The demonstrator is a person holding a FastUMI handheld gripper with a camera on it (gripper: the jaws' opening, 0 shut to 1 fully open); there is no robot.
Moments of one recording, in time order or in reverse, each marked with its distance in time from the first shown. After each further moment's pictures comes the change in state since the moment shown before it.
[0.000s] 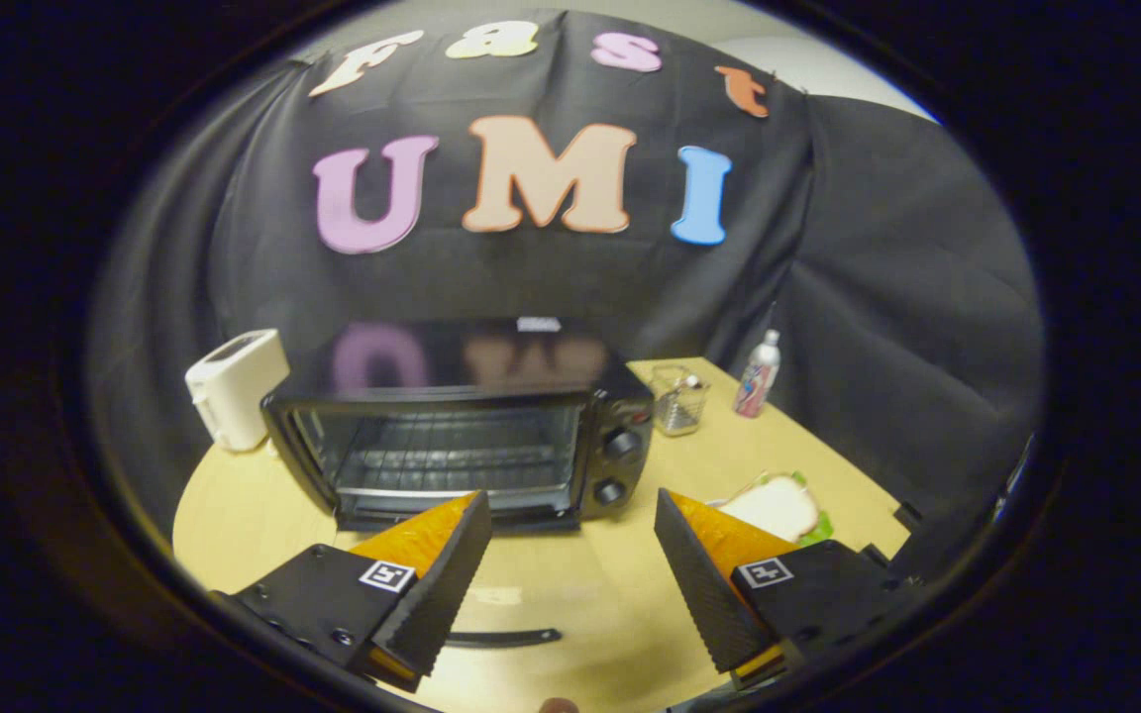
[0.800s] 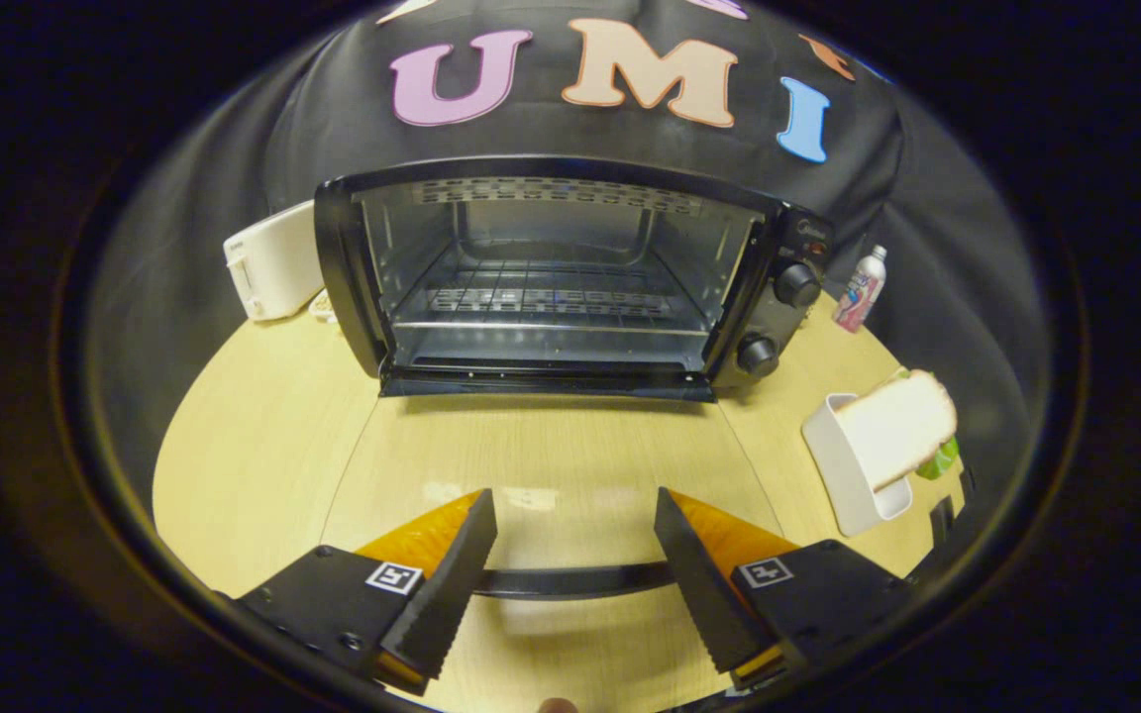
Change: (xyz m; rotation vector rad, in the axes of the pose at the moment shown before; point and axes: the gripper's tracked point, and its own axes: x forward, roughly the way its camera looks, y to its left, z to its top) arm 0.004 0.100 -0.161 -0.146 0.340 0.199
